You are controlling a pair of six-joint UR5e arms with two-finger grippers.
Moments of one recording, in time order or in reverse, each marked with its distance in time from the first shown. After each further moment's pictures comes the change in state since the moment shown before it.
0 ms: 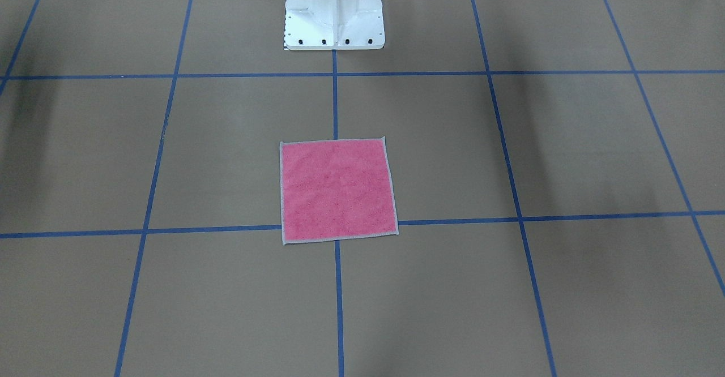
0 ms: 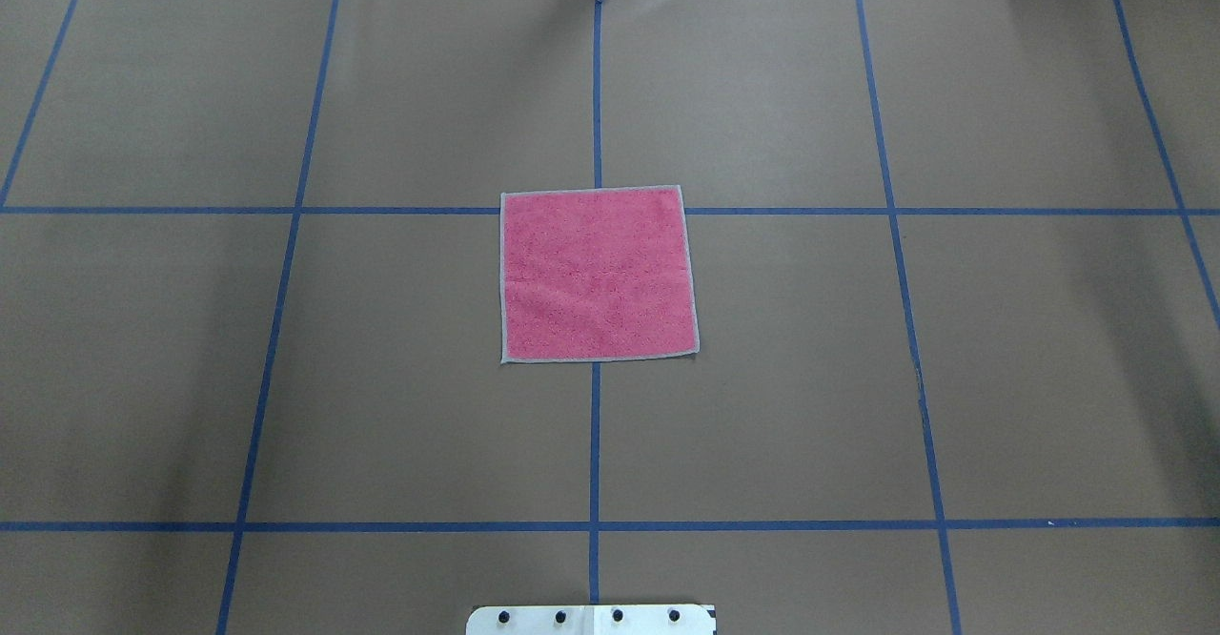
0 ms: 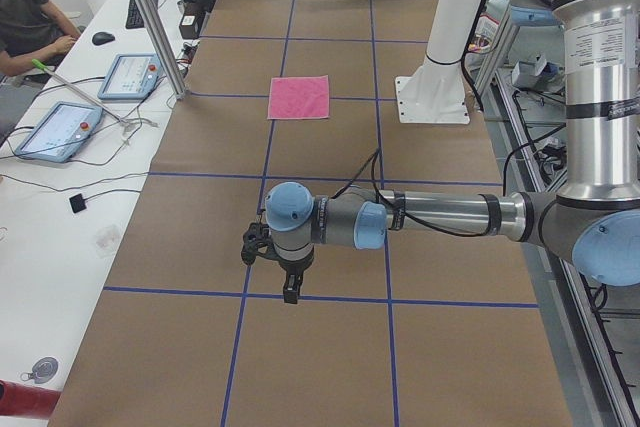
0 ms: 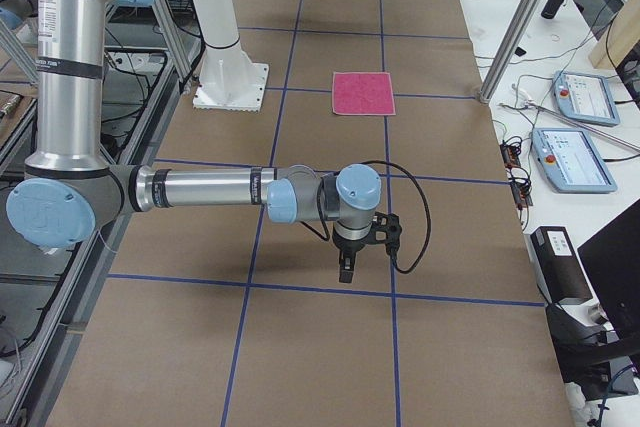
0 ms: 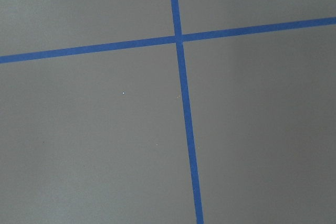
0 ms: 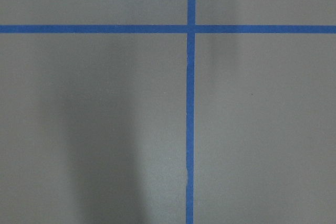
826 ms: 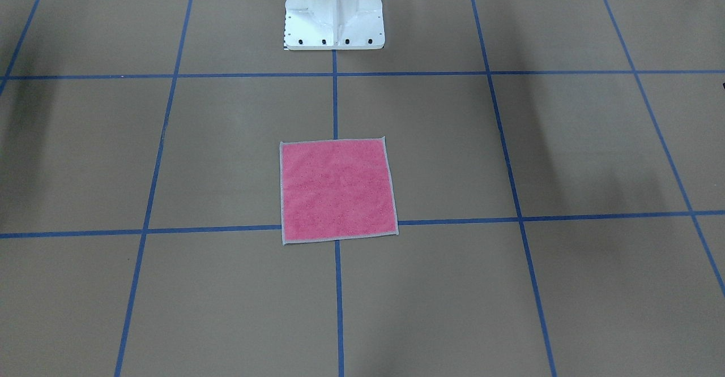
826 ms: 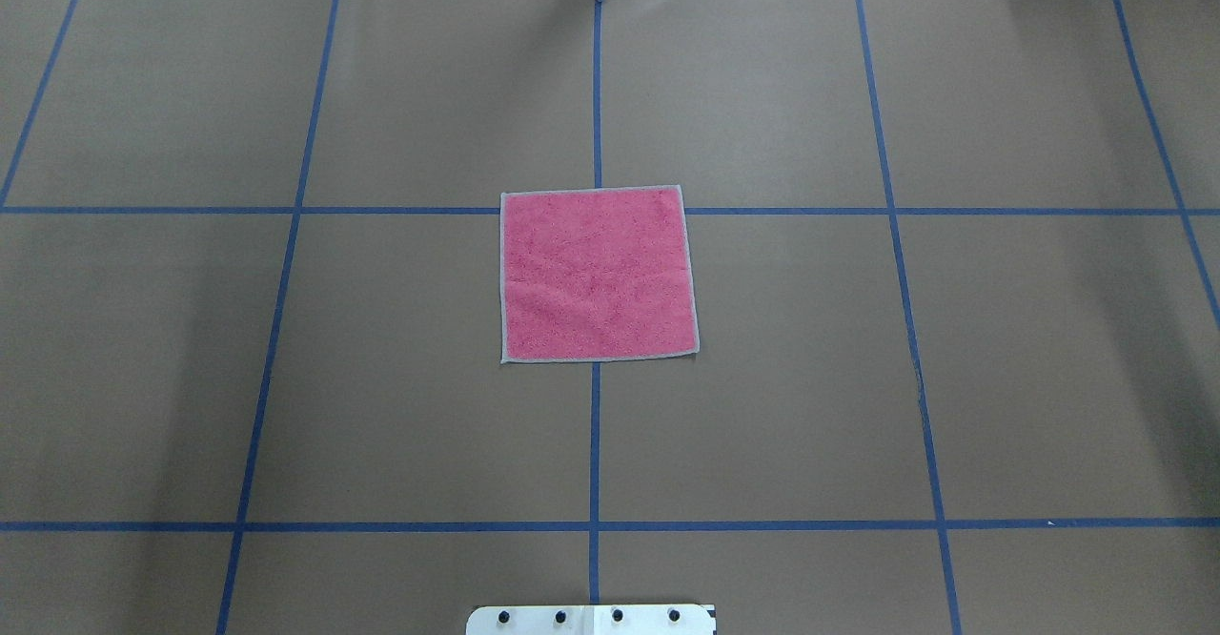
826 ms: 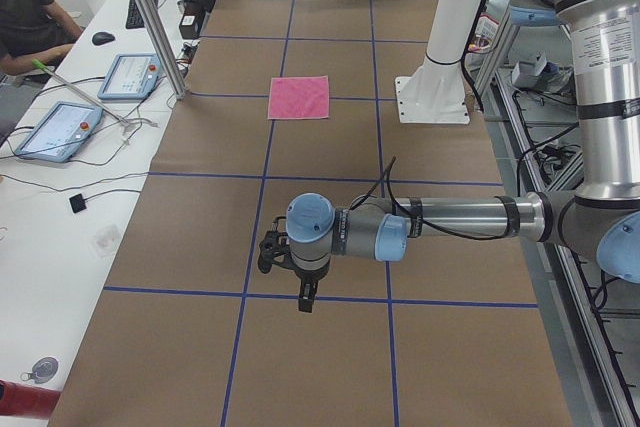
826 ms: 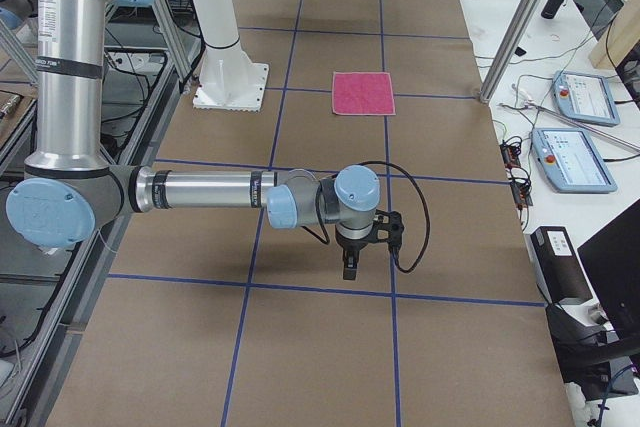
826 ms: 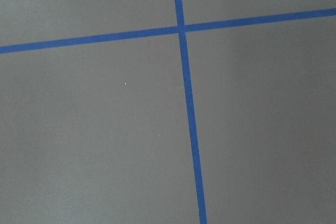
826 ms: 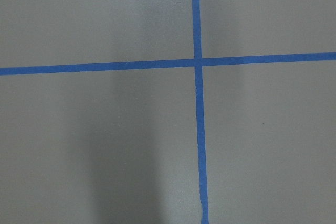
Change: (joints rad) left arm 0.000 0.086 -0.017 -0.100 -0.001 -0.001; right arm 0.000 0.000 -0.009 0.047 0.040 0.030
